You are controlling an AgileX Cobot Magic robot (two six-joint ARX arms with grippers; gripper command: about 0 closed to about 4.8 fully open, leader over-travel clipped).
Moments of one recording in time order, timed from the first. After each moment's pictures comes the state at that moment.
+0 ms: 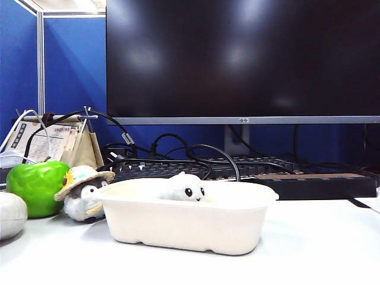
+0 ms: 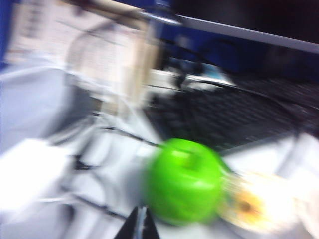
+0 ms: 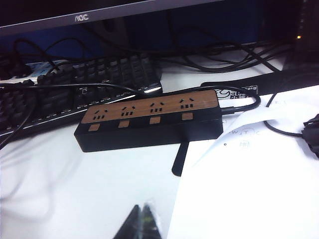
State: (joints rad) left arm 0.02 0.01 0.01 -0.14 0.21 -0.15; right arm 0.05 0.00 0.01 -0.17 -0.11 0.18
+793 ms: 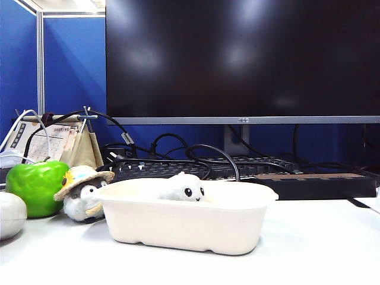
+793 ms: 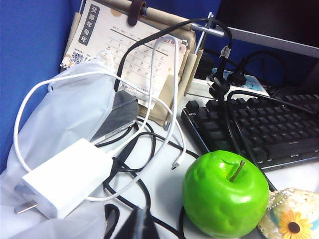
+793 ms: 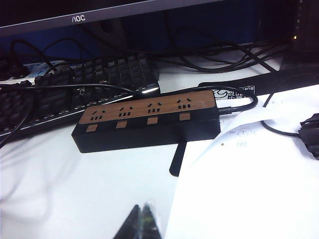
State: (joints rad) left arm 0.12 0.01 0.01 -0.14 0.21 -0.15; right arm 0.04 0.00 0.01 -0.17 -0.11 0.18
